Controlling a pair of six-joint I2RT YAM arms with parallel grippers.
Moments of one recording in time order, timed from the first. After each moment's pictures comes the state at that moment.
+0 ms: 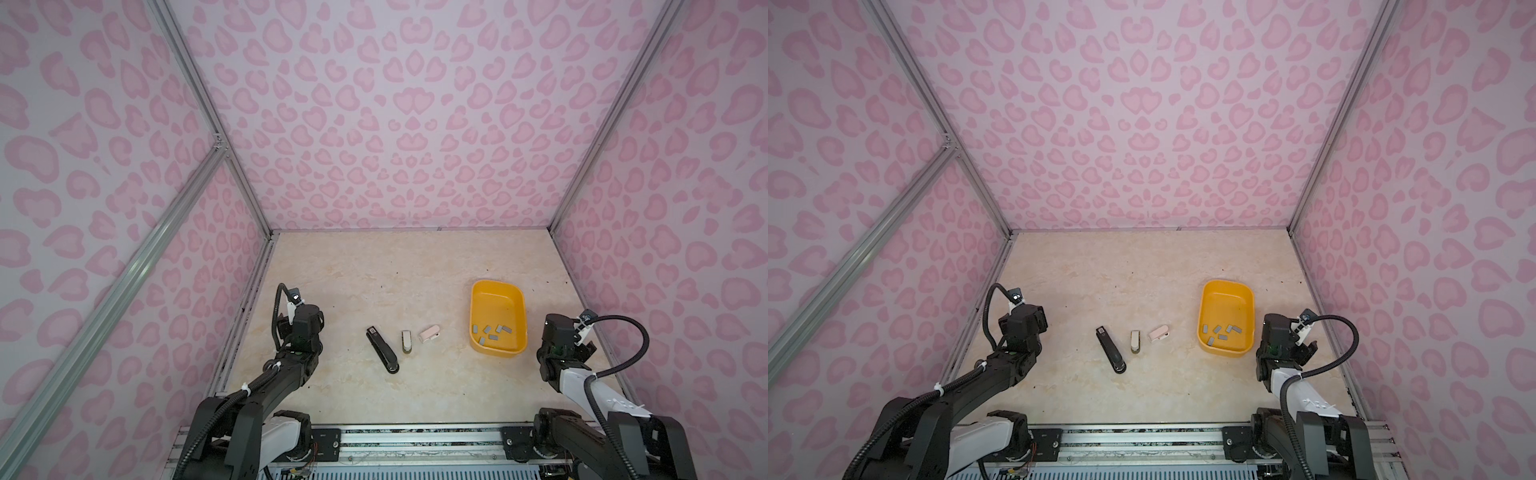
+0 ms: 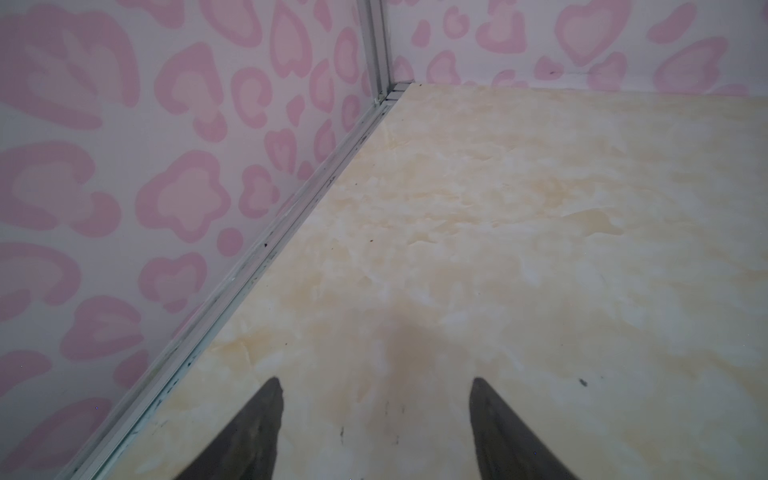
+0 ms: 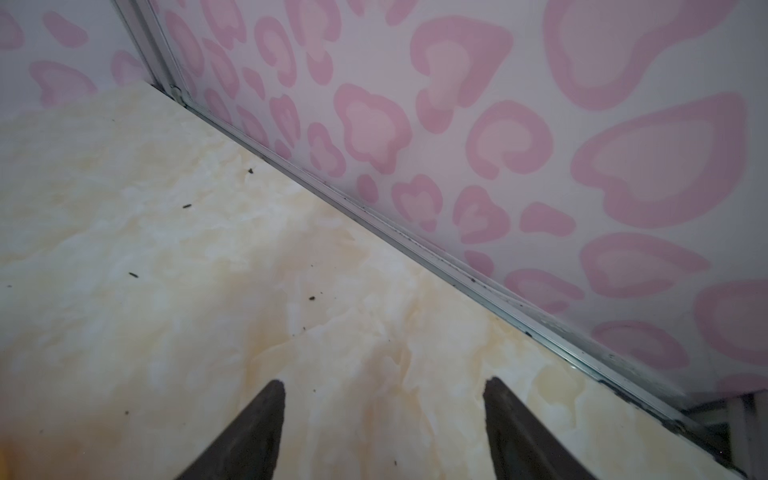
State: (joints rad) left arm -0.15 1.18 0.34 0.33 -0.62 -0.16; right arm -0.10 1.10 0.24 0.30 0.71 0.39
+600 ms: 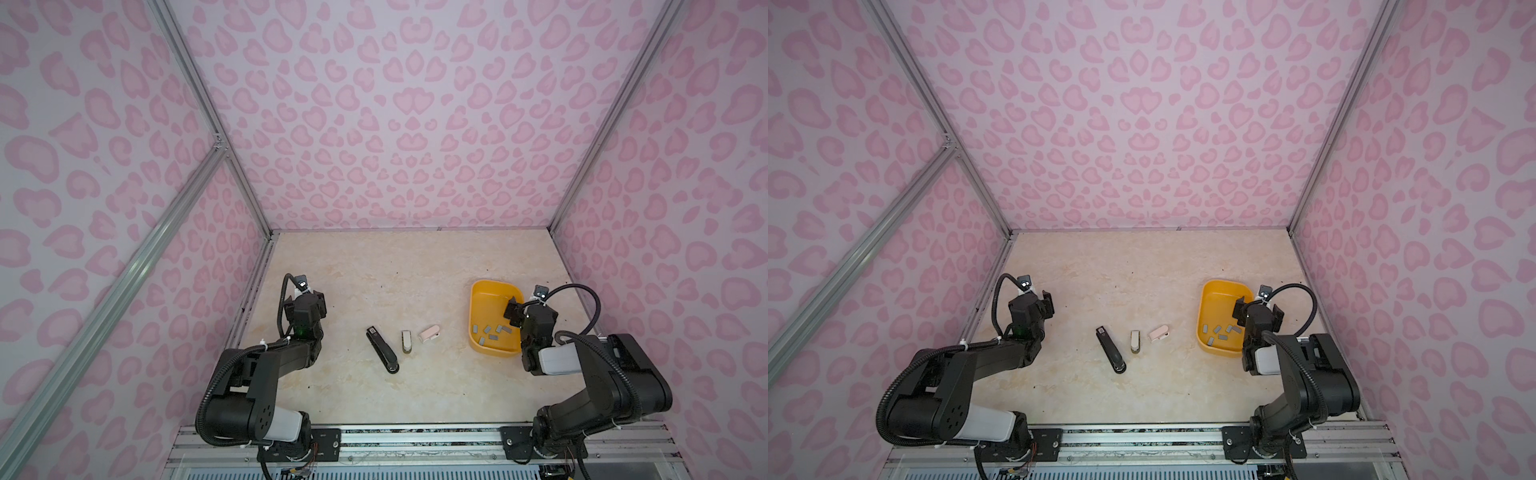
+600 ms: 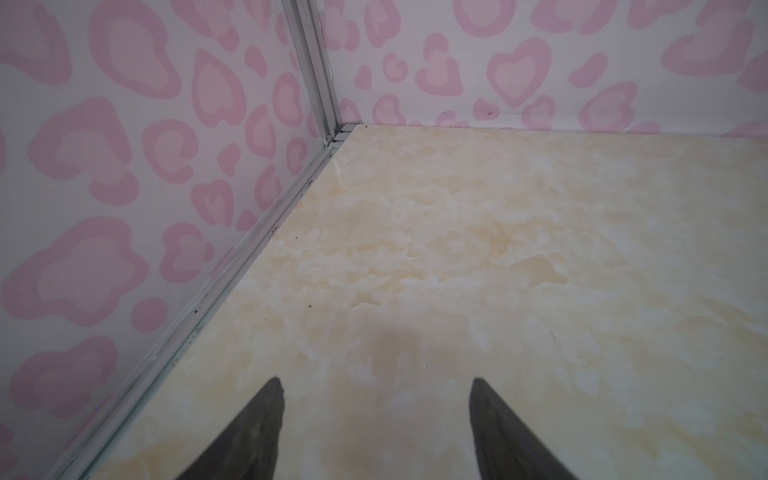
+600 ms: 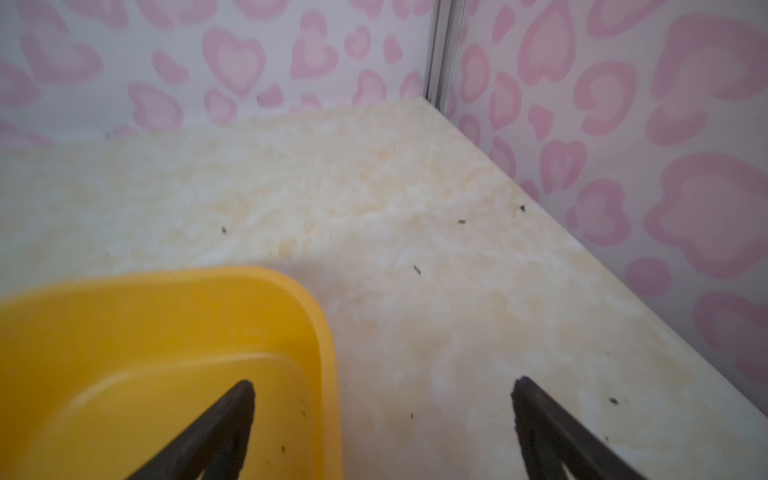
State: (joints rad) left arm -0.10 1.45 0.40 0.68 -0.45 -0.05; right arm 0.03 1.53 0.27 0.87 0.38 0.12
